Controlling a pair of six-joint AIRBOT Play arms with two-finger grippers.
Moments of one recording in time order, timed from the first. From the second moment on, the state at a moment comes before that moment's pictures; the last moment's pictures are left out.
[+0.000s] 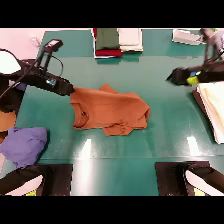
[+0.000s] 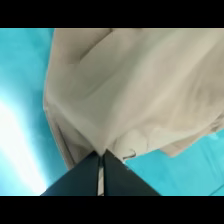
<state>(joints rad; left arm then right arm) -0.26 -1.10 1.31 1.22 -1.30 -1.37 0.07 -1.04 1.19 -1.26 1.19 1.62</state>
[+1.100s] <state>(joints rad) -0.24 -0.98 1.70 1.31 -1.30 -1.39 0.21 -1.20 1.52 -1.13 1.17 1.51</state>
